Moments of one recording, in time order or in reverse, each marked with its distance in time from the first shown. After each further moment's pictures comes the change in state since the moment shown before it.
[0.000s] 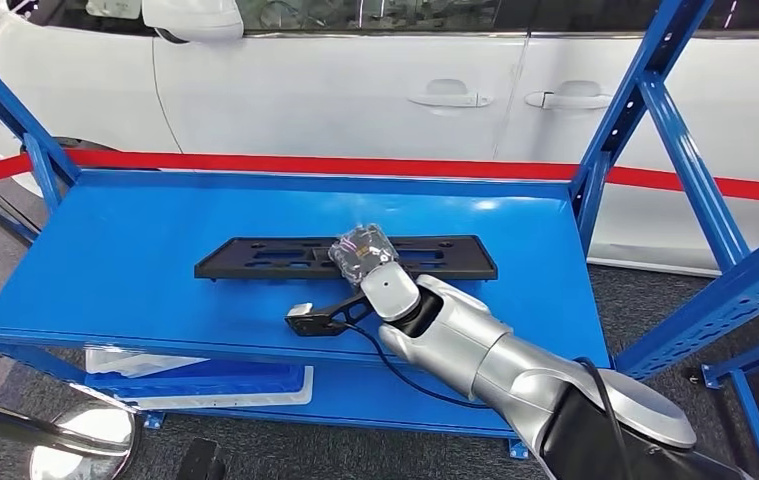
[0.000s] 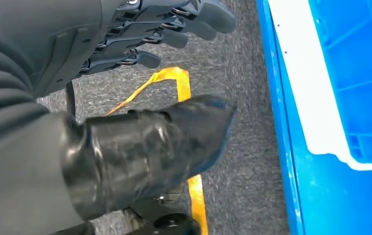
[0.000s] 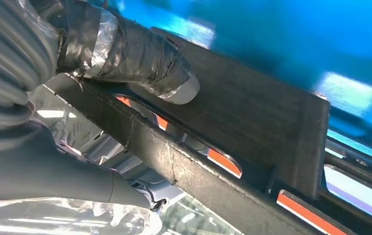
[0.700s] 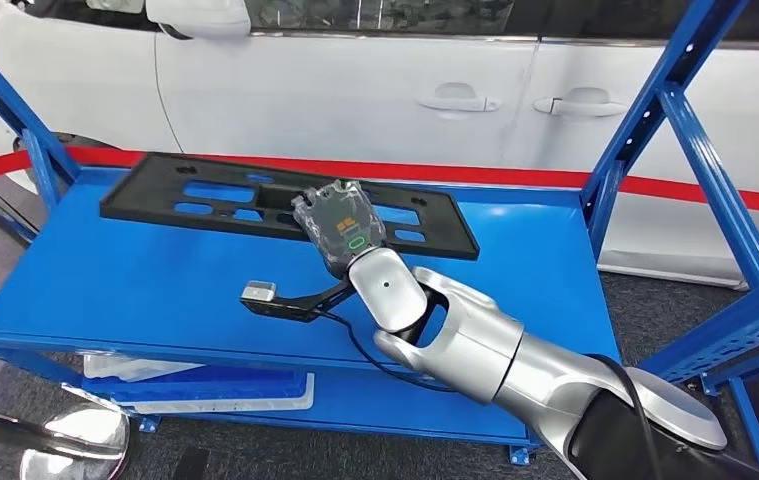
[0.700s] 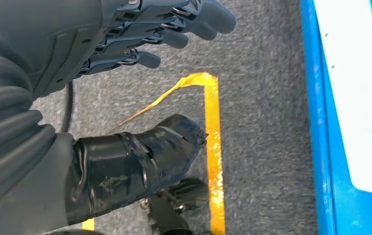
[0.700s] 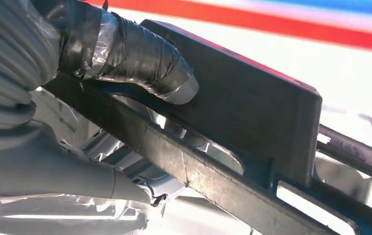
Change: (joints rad) left arm 0.020 -0.006 0.004 0.000 0.053 0.085 0.080; right arm -0.008 -0.085 -0.033 -0.397 0.133 -0.185 0.117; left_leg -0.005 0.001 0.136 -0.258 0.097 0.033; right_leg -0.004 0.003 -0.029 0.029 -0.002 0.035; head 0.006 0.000
